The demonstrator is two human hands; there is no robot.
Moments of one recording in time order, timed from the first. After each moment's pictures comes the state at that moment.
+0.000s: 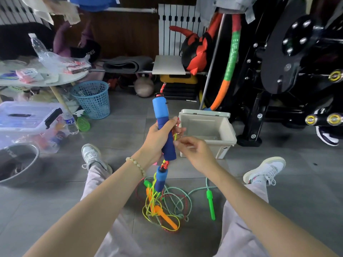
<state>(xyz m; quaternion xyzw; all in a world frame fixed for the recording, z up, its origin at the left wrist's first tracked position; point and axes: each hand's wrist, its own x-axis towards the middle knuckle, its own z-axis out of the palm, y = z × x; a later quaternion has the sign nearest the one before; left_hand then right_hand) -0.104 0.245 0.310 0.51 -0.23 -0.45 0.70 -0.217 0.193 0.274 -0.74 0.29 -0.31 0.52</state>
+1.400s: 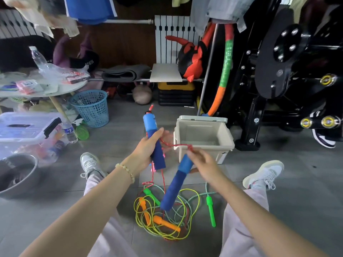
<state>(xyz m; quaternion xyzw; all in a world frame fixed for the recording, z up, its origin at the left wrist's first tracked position) -0.078 0.245 0.293 0.56 -0.17 -0.50 0.64 -0.246 0.182 0.258 -0.62 0.34 -0.30 0.64</state>
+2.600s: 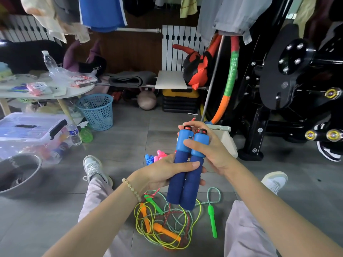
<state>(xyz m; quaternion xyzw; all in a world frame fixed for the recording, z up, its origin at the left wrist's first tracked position) -0.122 0.287 0.324 0.43 -0.38 -0.65 0.50 -0.233 0.179 0.340 -0.67 0.17 -0.30 0.65</state>
